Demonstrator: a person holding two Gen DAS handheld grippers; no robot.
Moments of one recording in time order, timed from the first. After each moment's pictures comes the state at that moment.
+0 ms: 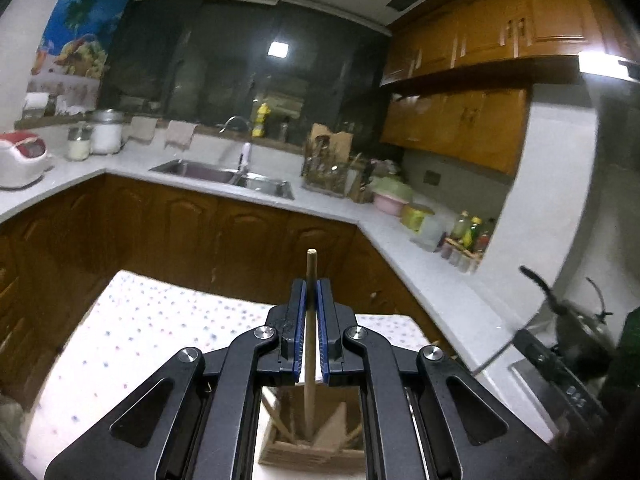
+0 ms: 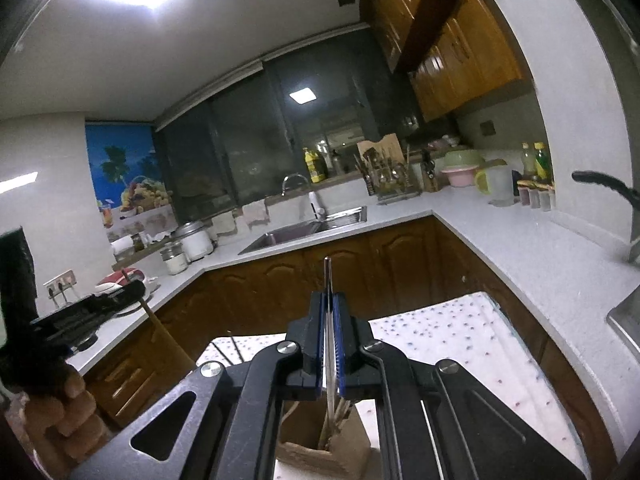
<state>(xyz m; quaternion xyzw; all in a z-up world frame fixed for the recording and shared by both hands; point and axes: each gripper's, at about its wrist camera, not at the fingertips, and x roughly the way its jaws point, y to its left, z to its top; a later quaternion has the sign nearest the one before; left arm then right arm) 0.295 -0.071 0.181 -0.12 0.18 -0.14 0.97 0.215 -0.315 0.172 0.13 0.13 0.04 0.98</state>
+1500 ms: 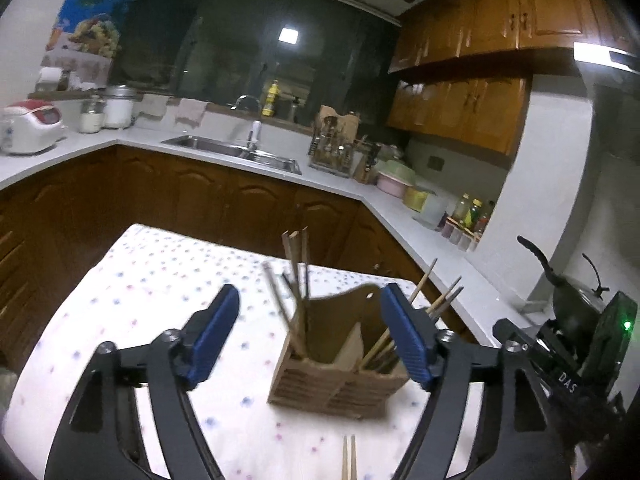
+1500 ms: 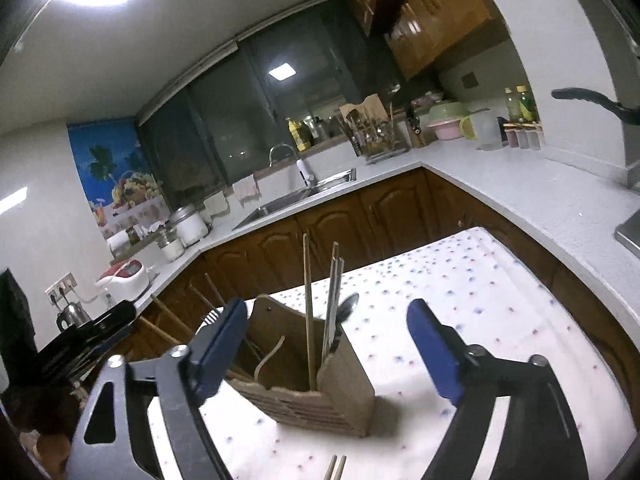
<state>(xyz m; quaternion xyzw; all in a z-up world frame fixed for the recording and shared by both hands) 0.225 -0.046 0.126 -0.13 0.20 -0.14 0.96 0.195 -0.324 0.101 0.18 0.18 0.04 0.97</state>
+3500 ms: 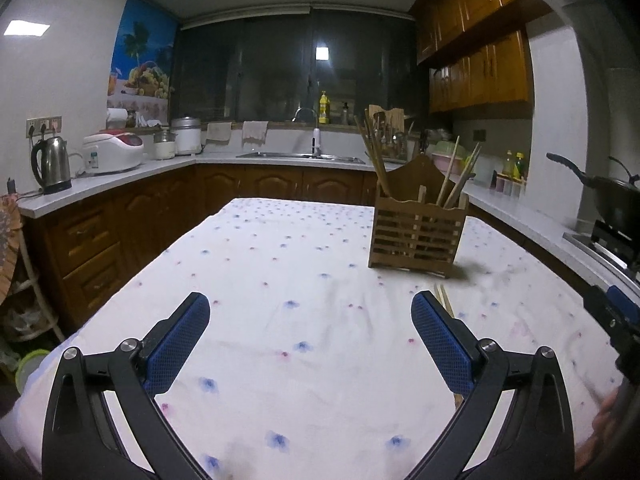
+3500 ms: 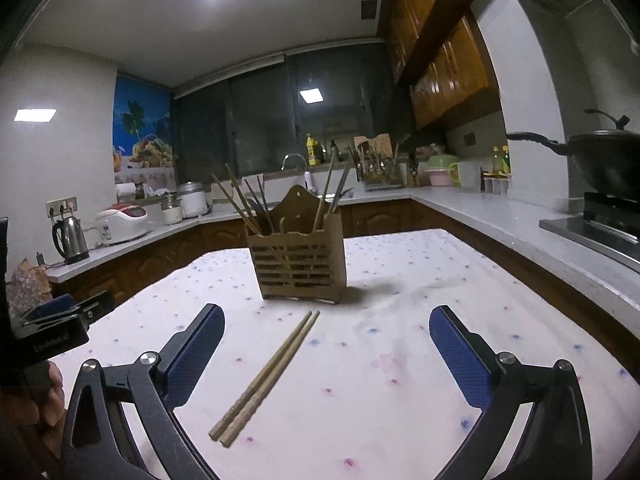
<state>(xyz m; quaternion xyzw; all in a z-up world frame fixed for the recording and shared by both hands) 0.030 -0.020 0.006 -0.03 0.17 -0.01 0.99 -0.012 -0.261 0.008 0.05 0.11 0.01 0.99</state>
